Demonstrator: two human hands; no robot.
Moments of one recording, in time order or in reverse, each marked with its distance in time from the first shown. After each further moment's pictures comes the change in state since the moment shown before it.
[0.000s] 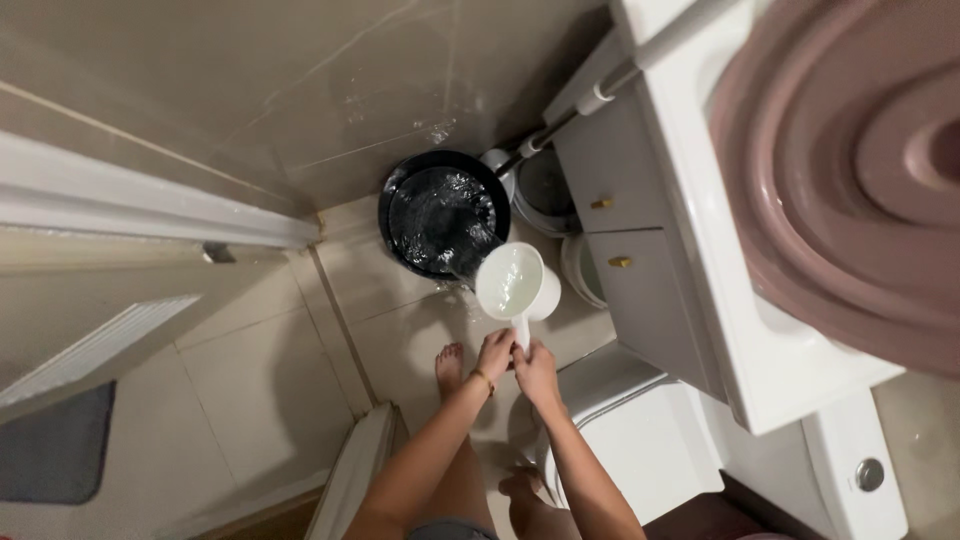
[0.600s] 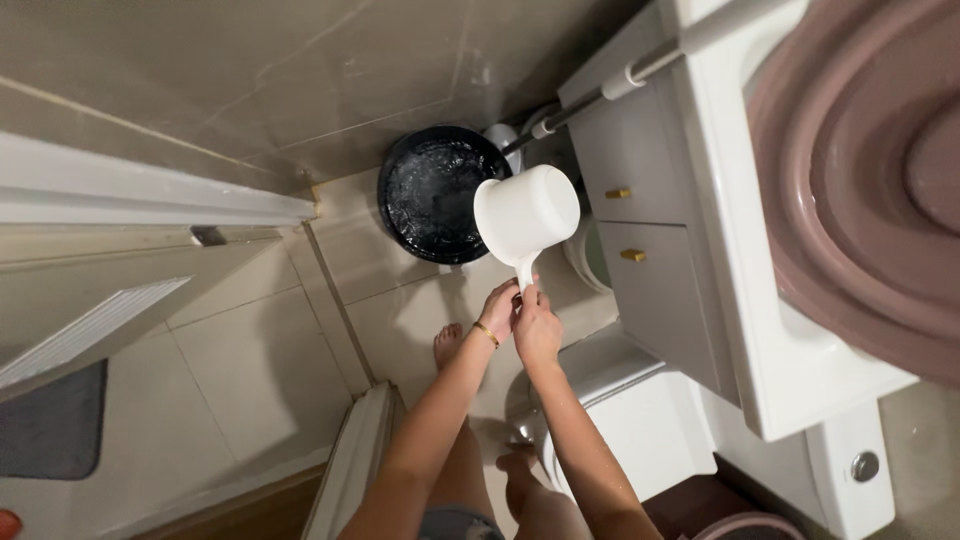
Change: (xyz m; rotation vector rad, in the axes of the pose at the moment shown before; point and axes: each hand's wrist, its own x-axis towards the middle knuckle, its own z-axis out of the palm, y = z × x) left_hand 0.042 0.067 0.008 -0.436 -0.196 -0.103; right_hand 0.049 -0.051 0.012 -0.585 0.214 -0.307
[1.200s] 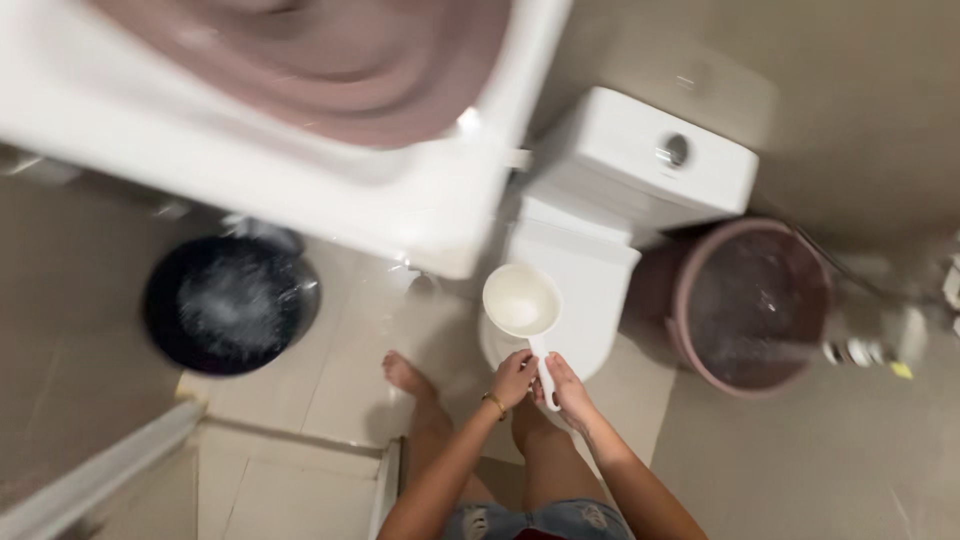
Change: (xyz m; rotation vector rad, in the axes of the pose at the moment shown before) left_hand -0.147 -0.321 0.067 1.415 -0.526 -0.236; right_hand -0.359 0.235 -0.060 1.776 0.213 1.055
